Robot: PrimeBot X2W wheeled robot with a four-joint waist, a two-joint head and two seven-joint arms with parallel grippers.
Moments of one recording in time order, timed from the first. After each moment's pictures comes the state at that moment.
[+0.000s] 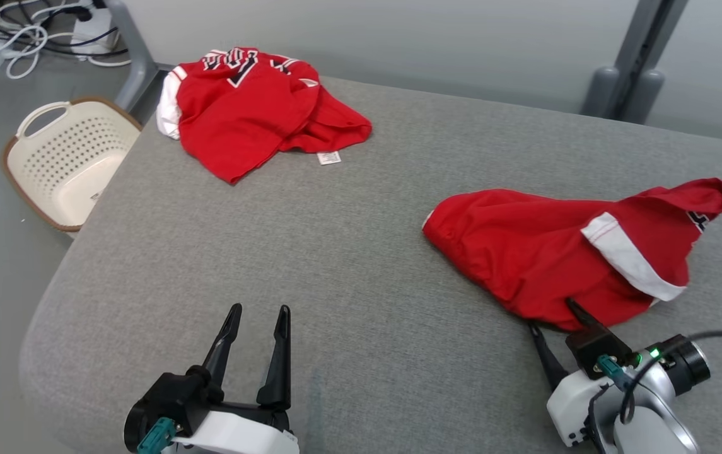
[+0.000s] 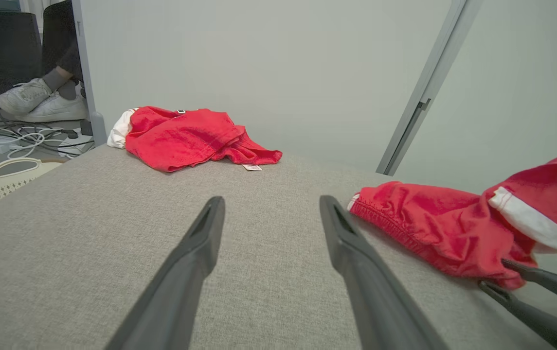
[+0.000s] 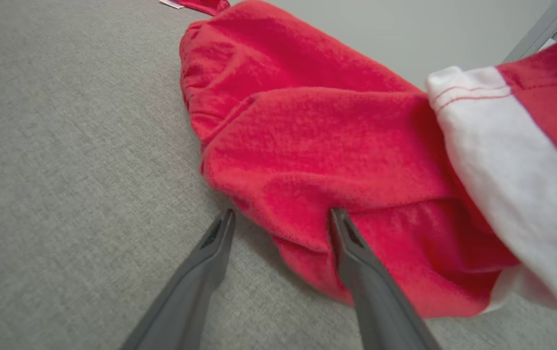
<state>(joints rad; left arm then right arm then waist) -0.01 0.05 -0.31 0.13 -0.37 0.08 -0.26 -0.30 -0.05 0.10 0.69 -0.31 0.13 -0.26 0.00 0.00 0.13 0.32</state>
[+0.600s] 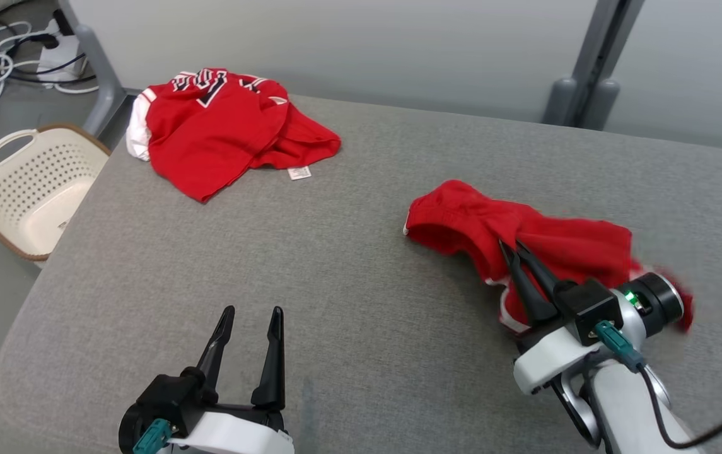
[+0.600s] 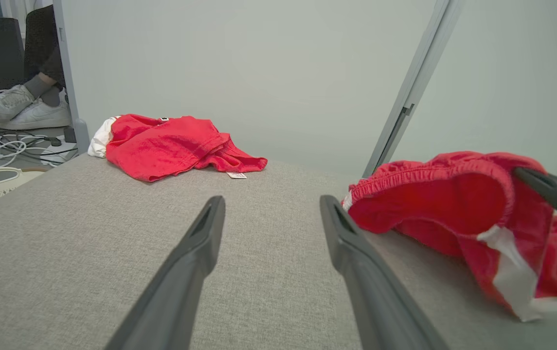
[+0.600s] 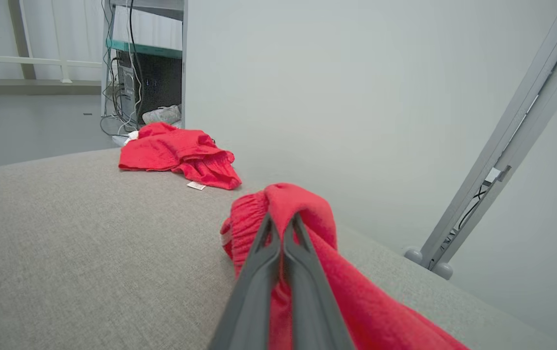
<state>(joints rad) -0.01 0.05 -0.29 0.14 -0.37 0.09 -0.26 -0.33 -0.05 0.24 0.40 -0.12 0.13 -0.26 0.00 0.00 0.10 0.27</state>
